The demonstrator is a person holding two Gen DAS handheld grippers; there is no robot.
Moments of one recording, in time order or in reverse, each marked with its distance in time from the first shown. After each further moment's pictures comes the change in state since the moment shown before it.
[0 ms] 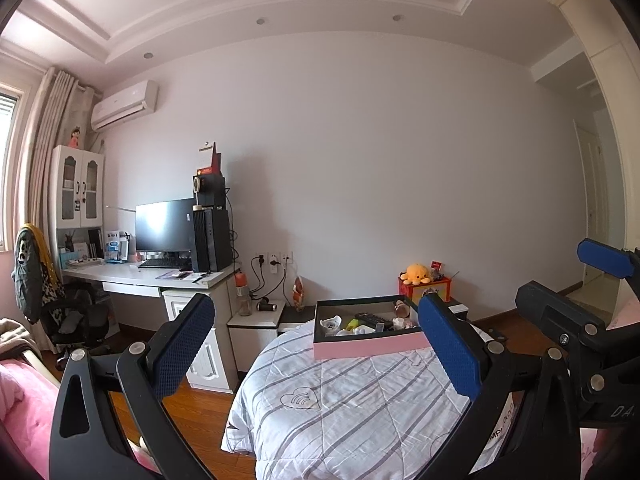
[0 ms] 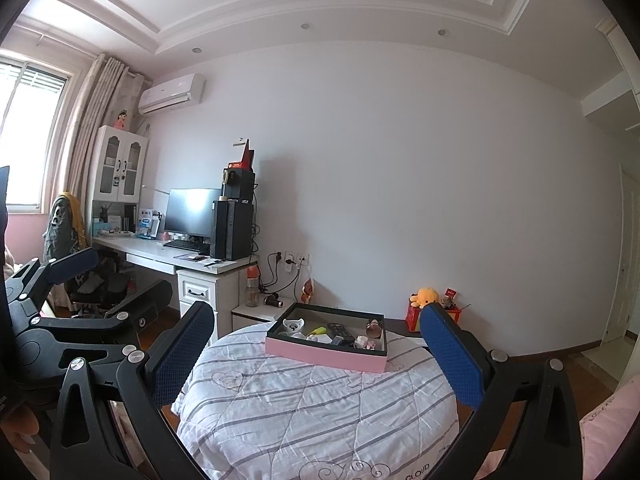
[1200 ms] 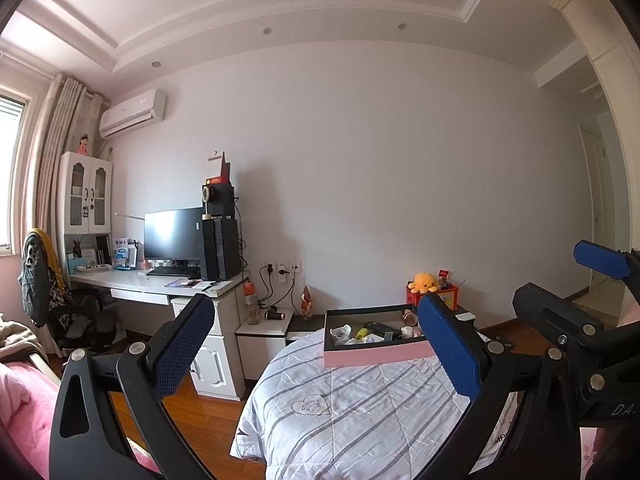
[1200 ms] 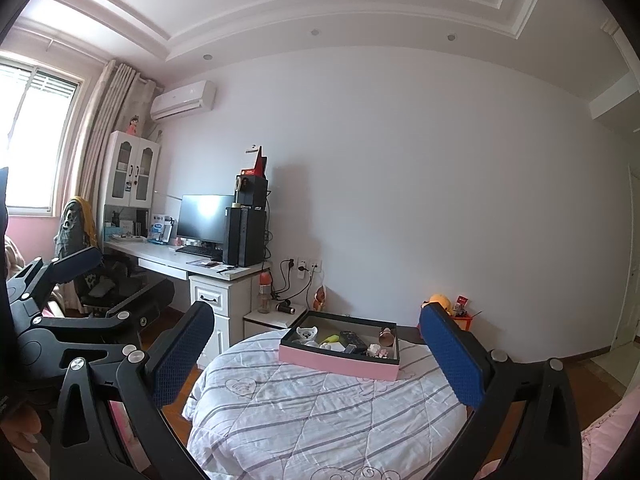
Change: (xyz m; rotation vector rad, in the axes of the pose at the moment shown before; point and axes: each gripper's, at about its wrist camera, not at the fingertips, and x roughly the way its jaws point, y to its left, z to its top) left arm -0.015 0.014 0.005 0.000 -0.034 0.026; right arm -0.001 0.003 0.003 -0.004 -0.028 0.048
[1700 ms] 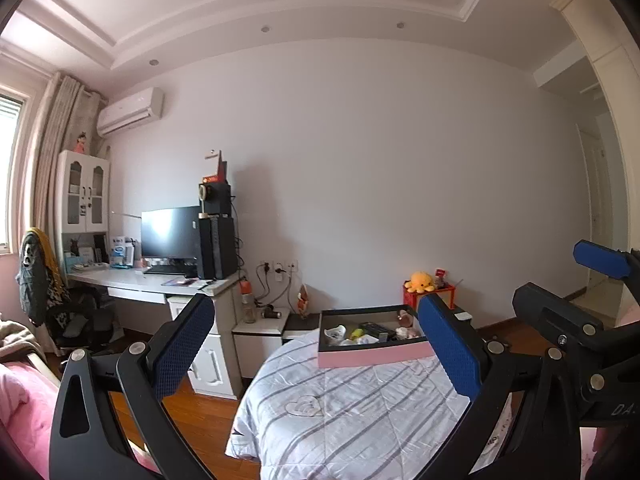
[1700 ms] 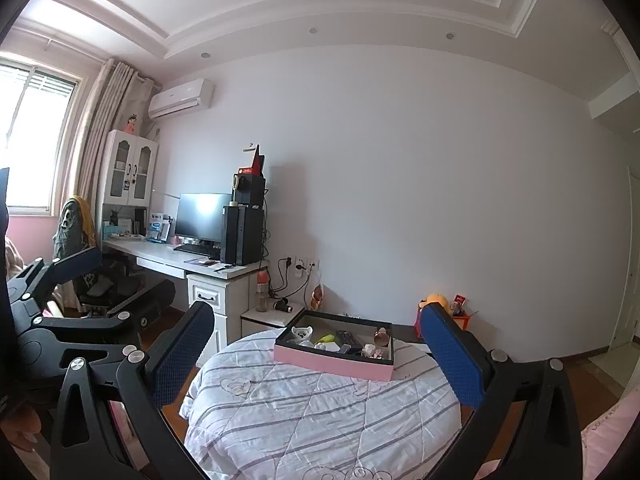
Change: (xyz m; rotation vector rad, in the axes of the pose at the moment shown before) left arm 0.003 -0.005 0.007 -0.003 0.003 -0.004; right arm 0.001 -0.006 0.004 -0.001 0.007 -0.003
